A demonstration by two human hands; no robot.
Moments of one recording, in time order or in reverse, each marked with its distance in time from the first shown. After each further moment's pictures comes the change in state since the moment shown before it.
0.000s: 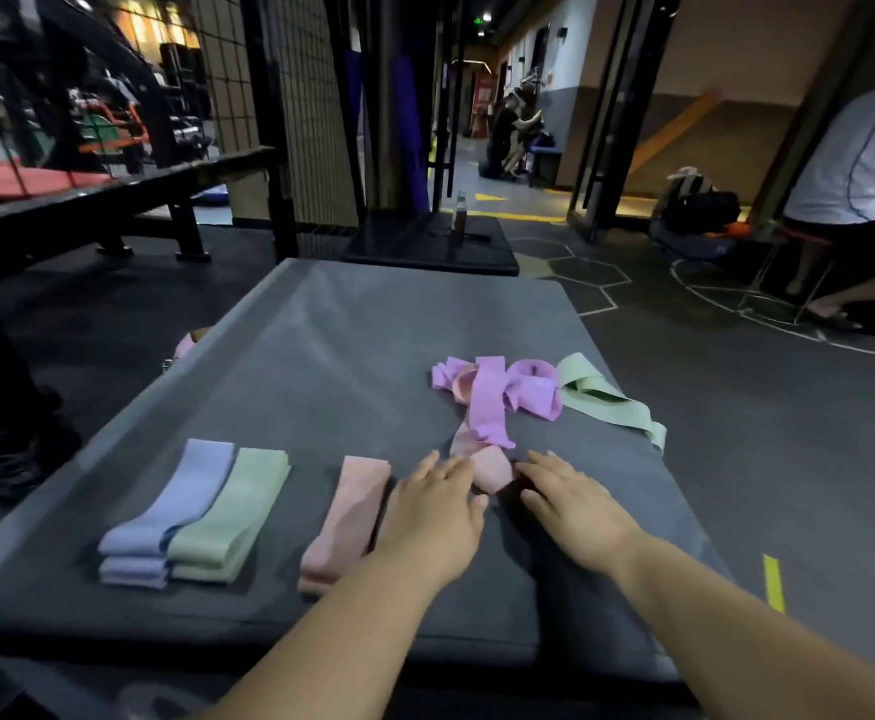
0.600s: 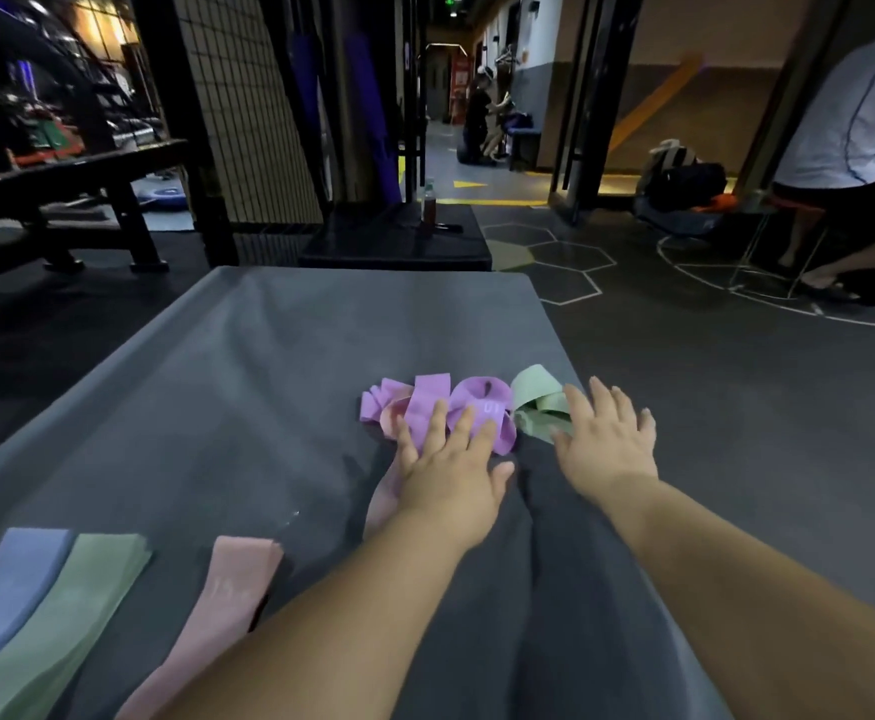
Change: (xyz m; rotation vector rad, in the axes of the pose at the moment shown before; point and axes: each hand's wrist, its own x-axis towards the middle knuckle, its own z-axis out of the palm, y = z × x) left_hand 0.143 0.072 0.041 0.241 -0.054 0.004; right_hand 0.103 0.118 -0.041 -0.167 0.294 0.395
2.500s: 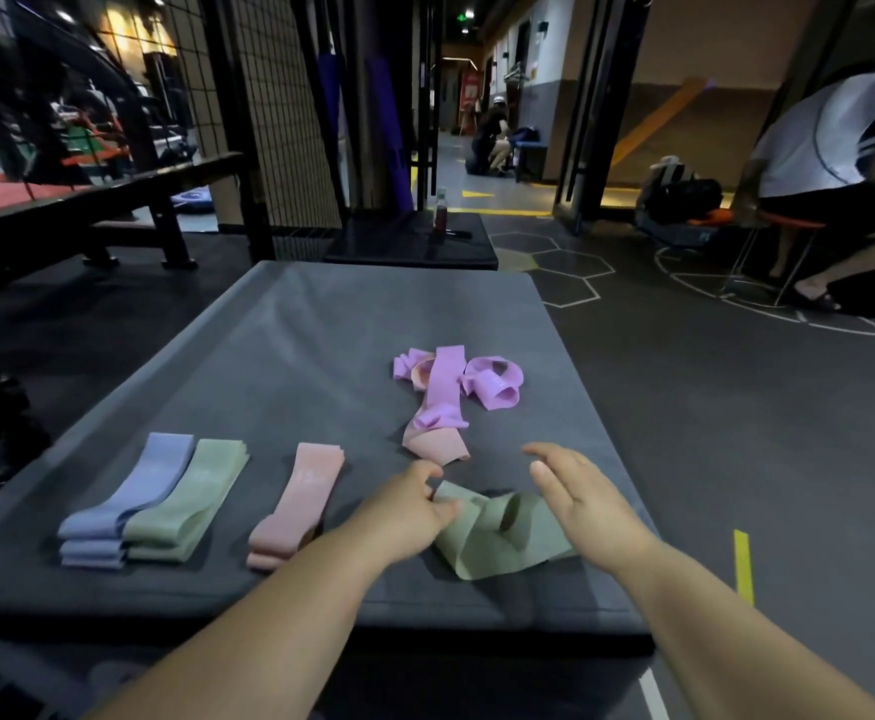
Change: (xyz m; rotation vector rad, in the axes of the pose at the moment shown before) left_hand -0.153 -0.047 -0.017 -0.634 -0.222 -0.218; right_hand -0.187 -0.012 -0.048 0.592 -0.140 -0.262
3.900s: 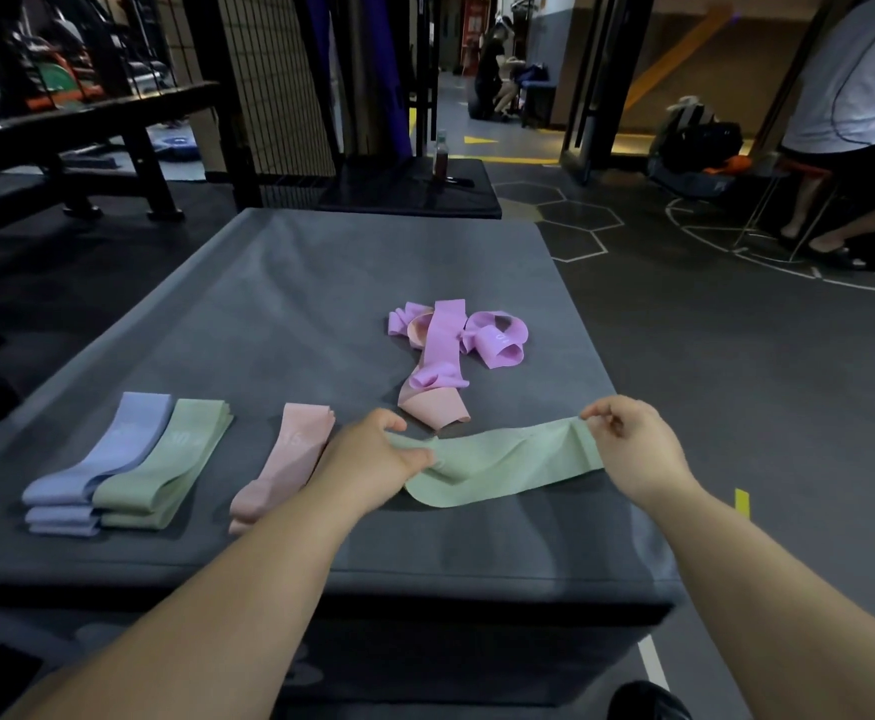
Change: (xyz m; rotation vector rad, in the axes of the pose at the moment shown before) left_hand 0.011 -0.014 -0.011 -0.103 0.171 -0.129; right_hand 0.023 0.038 -0.014 0.104 0.217 0.277
